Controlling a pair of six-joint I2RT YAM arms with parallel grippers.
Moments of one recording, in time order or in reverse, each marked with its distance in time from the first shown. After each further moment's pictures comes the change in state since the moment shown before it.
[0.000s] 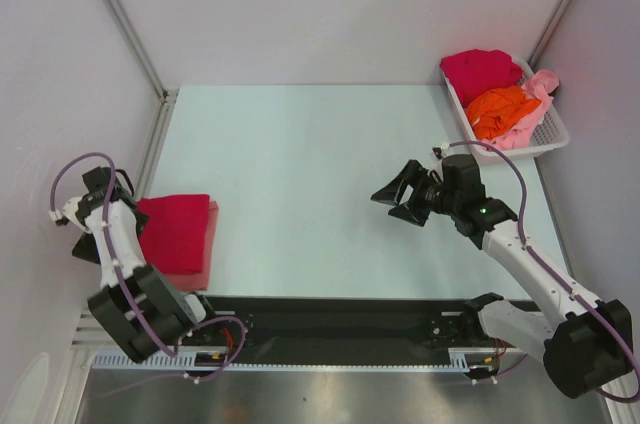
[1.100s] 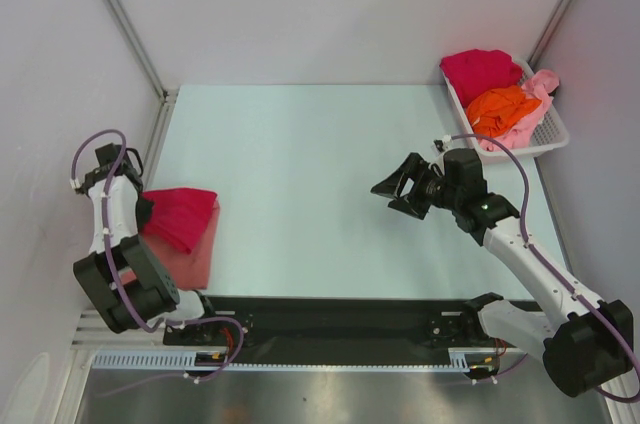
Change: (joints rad) left arm -0.130 0.143 0.150 0.006 0.111 0.085; right arm 0.000 0.006 0.046 0.001 0.018 -0.004
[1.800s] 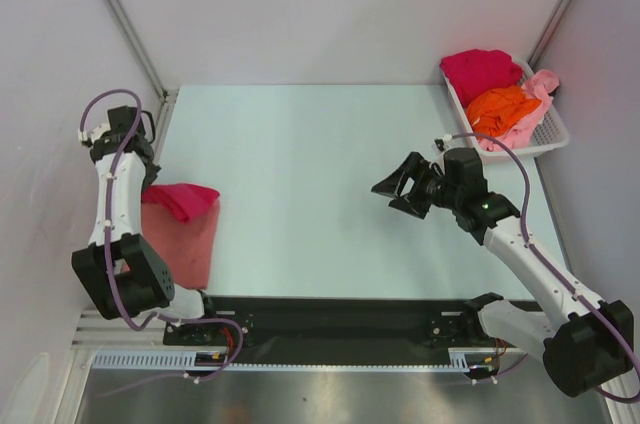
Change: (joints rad) left arm -0.179 0.063 0.252 -0.006 -0.077 0.020; right arm 0.000 0.000 0.012 -0.012 0.012 -0.003
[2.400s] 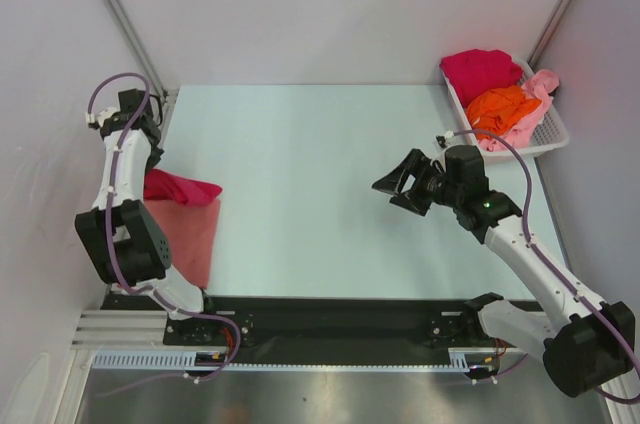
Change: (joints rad) left arm -0.039 0.198 0.146 0.031 -0.073 -0.051; right arm 0.000 -0.003 0.023 -0.010 0.016 -0.007
